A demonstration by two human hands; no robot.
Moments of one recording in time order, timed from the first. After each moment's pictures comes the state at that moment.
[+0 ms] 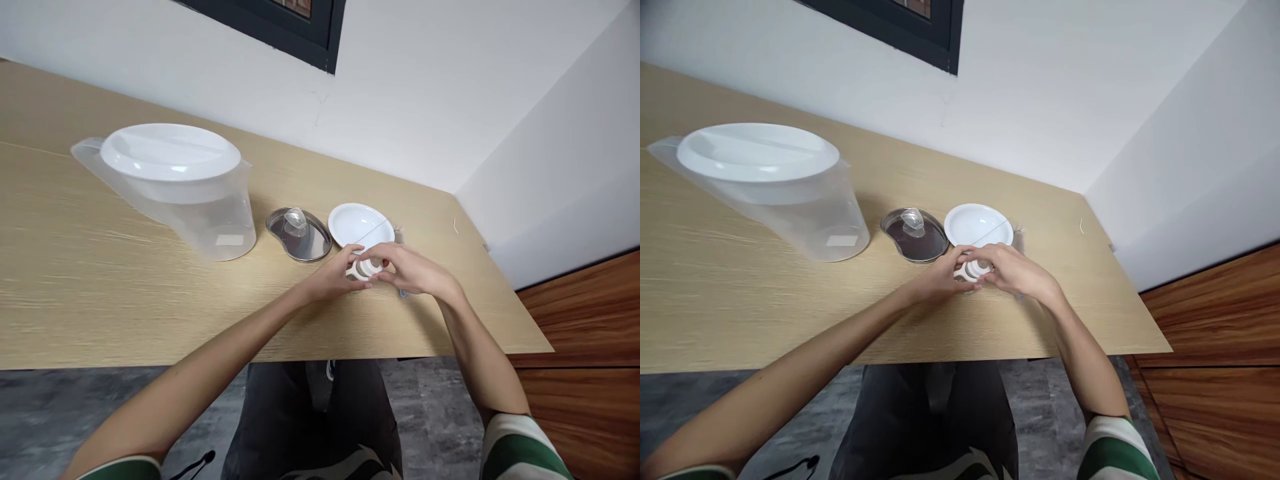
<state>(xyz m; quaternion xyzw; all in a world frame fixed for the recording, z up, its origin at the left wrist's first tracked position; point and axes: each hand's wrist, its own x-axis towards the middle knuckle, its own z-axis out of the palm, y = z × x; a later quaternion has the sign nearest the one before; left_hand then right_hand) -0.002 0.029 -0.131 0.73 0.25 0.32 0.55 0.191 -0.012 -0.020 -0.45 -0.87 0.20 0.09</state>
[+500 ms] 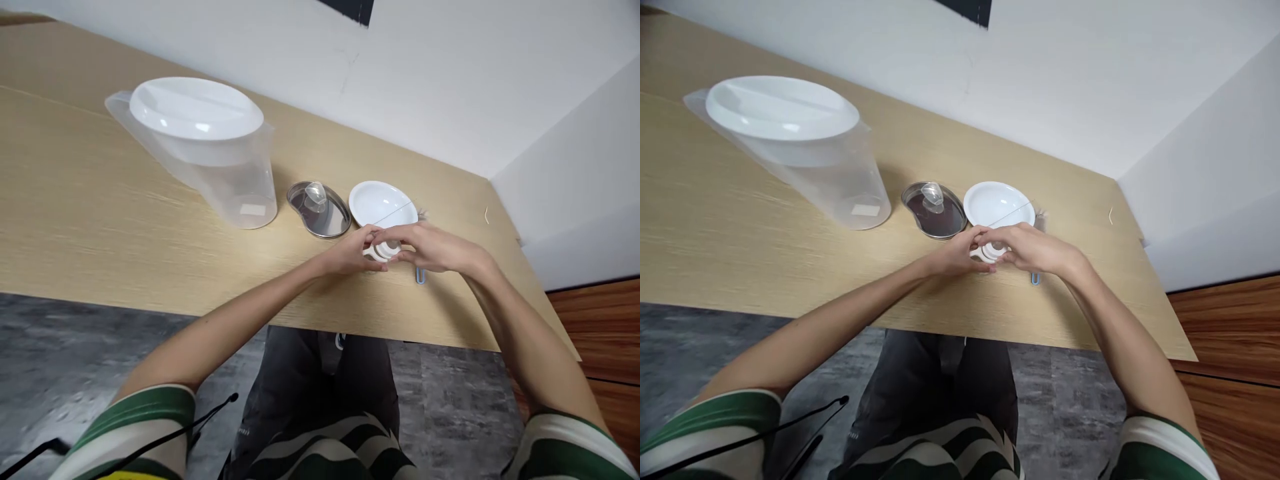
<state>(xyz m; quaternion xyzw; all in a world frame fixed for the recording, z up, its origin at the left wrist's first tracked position) 0.002 0.034 -0.133 0.70 0.25 0.34 0.57 0.190 0.009 -0.003 -0.38 -0.91 0.19 -0.03</state>
